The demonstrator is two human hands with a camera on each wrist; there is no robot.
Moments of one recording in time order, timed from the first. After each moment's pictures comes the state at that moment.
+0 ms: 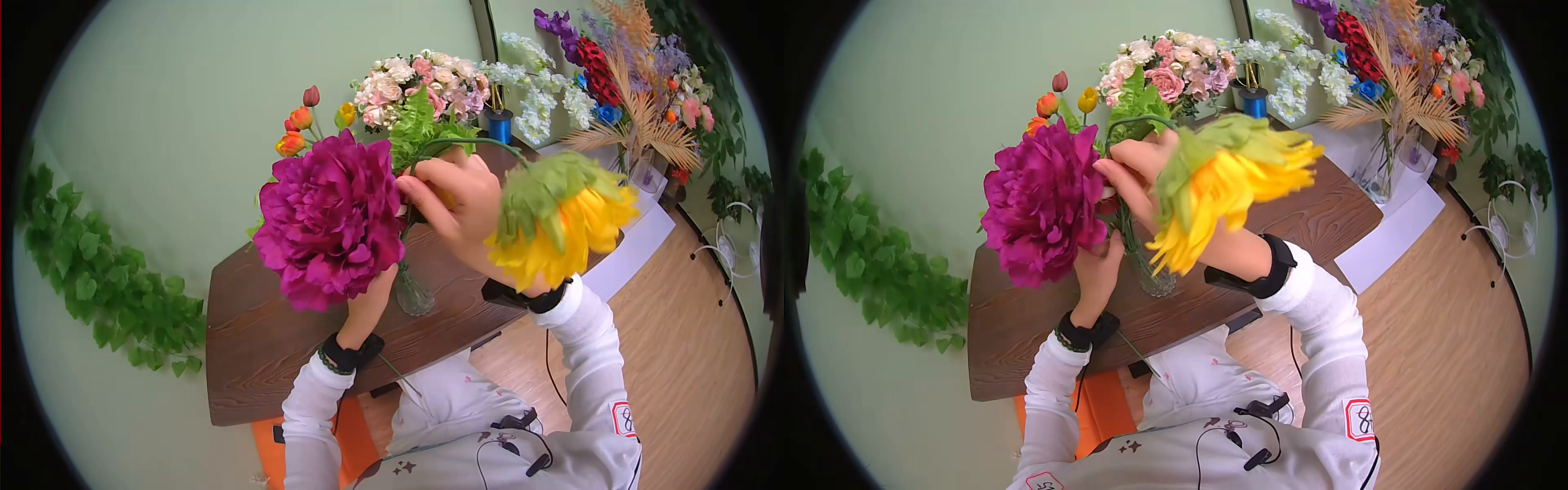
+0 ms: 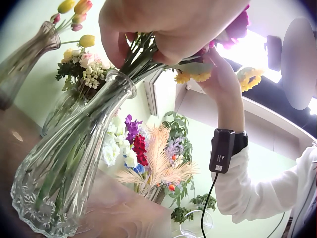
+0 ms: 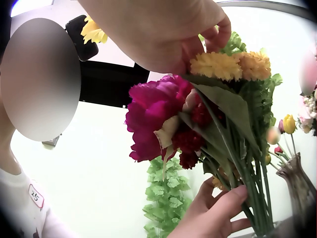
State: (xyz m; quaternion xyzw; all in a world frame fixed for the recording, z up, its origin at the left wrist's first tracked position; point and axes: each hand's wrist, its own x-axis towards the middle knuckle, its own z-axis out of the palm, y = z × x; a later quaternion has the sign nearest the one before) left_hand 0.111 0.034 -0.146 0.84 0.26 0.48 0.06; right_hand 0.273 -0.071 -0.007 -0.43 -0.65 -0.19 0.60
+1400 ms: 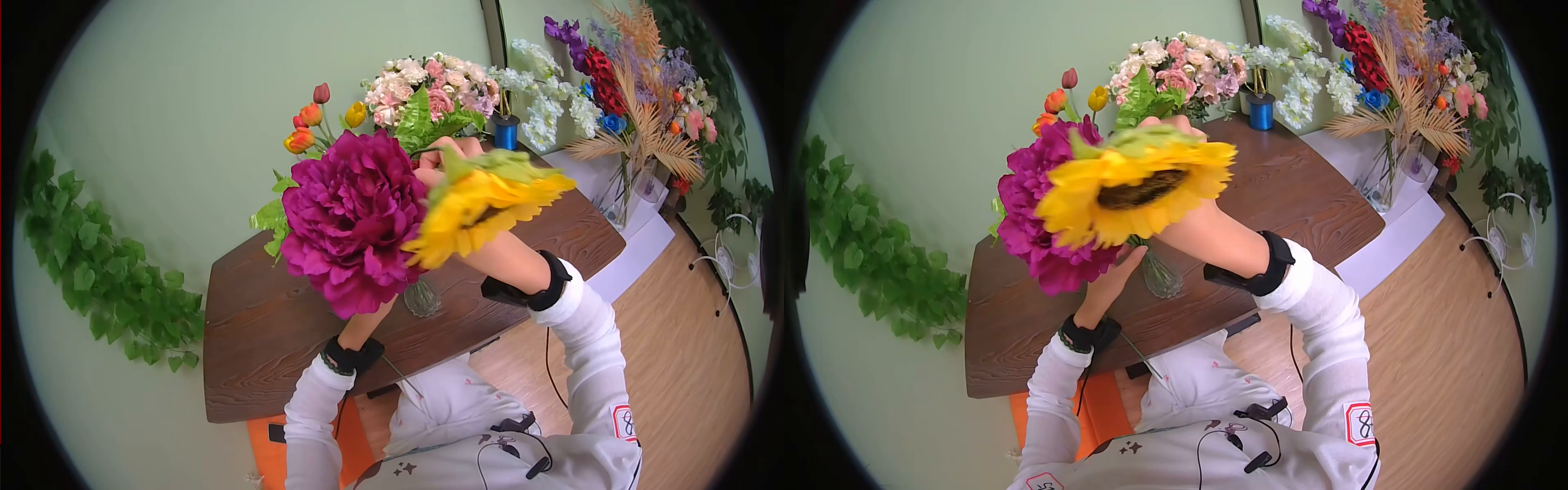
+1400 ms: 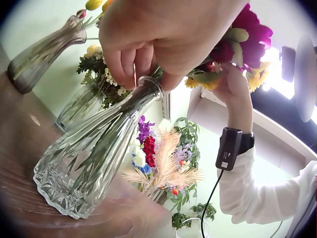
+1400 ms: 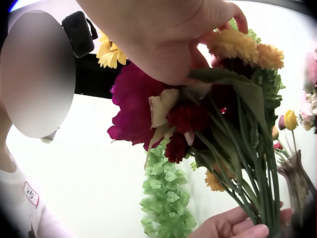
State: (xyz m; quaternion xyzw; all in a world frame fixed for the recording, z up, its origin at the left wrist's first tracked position) left_hand 0.101 0.048 -0.179 0.85 0.26 0.44 0.14; right_hand 0.275 -0.045 -0.021 -0.45 -0.67 -0.32 0.50
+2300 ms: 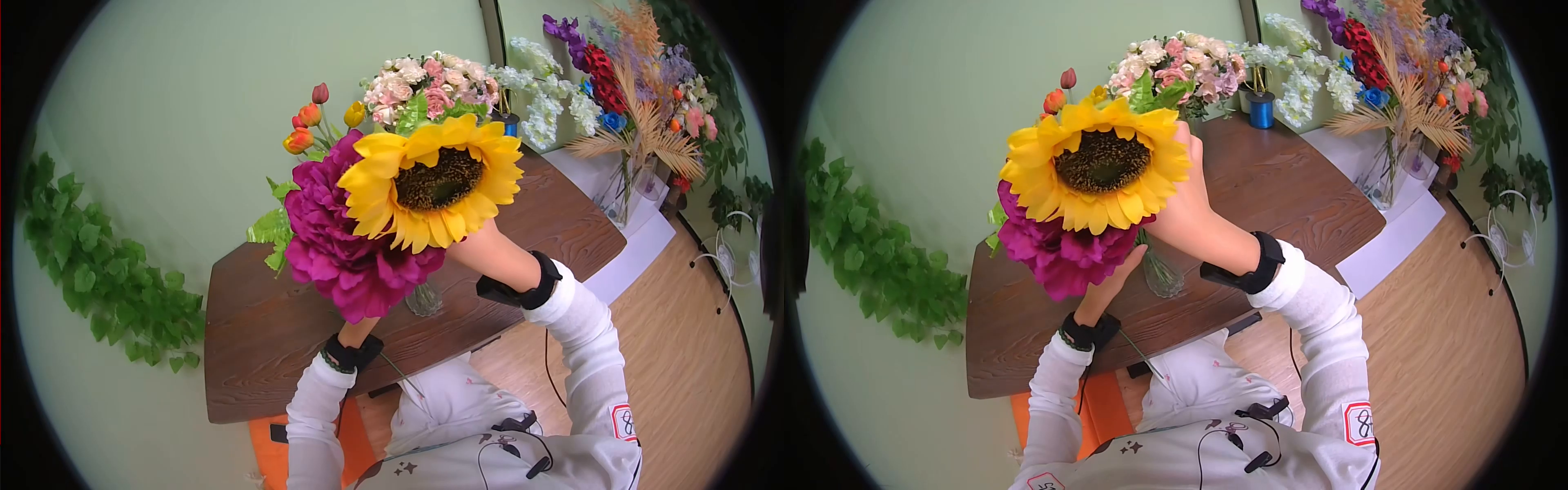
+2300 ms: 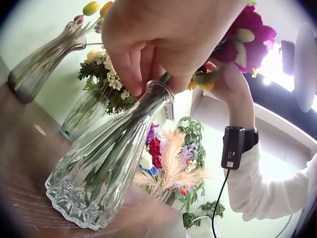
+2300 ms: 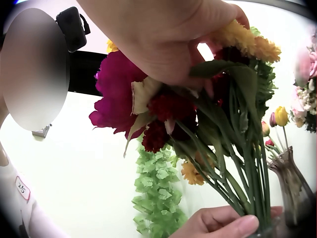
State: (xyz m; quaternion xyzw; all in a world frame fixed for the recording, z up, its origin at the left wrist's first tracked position) left_hand 0.107 0.037 -0.160 0.77 0.23 0.47 0.37; right_hand 0.272 -0.045 -0.040 -0.47 -0.69 -0.07 0.54
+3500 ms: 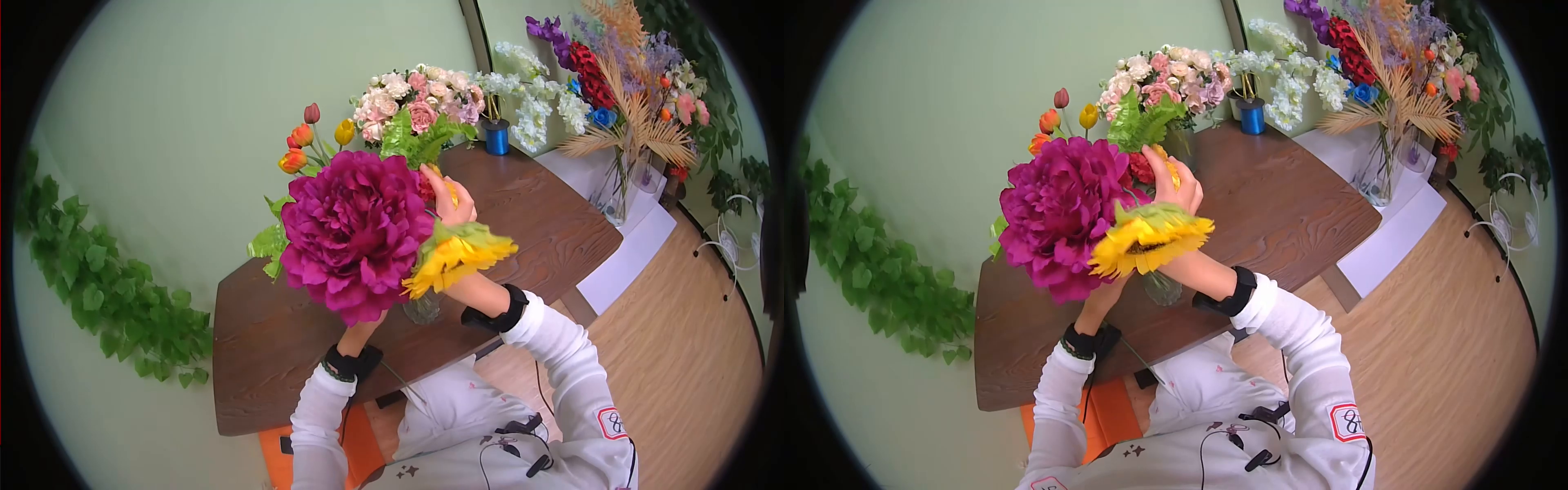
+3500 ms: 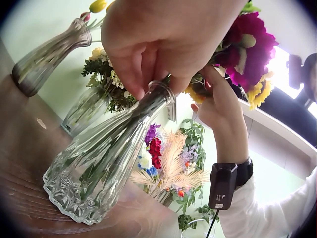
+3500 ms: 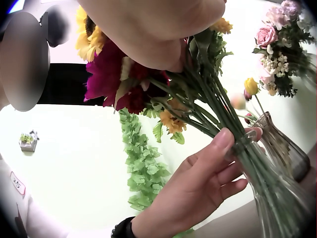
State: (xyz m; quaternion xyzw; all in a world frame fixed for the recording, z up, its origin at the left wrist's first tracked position) left_hand 0.078 0.086 -0.224 0.91 0.25 0.34 -0.05; right_hand 0.243 -0.021 -0.078 -0.58 -0.42 -0.24 0.65
